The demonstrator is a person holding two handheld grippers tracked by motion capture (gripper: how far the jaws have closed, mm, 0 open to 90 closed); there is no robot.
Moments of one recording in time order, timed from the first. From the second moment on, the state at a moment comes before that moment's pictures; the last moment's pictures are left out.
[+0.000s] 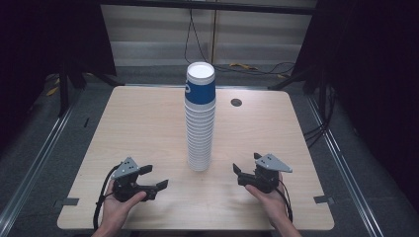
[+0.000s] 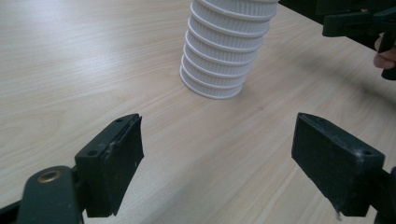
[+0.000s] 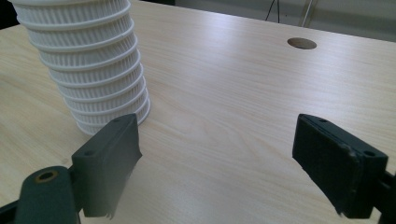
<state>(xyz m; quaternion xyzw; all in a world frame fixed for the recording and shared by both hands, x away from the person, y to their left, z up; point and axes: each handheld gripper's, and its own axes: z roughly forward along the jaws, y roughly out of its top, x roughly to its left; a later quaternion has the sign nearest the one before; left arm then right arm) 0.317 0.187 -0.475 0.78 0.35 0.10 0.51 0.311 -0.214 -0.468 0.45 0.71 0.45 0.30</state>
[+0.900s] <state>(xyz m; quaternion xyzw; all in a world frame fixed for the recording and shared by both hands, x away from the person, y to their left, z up) 0.322 0.174 -0.473 0.79 0.33 0.12 0.50 0.314 -0.192 -0.430 0.39 0.74 0.49 0.25</state>
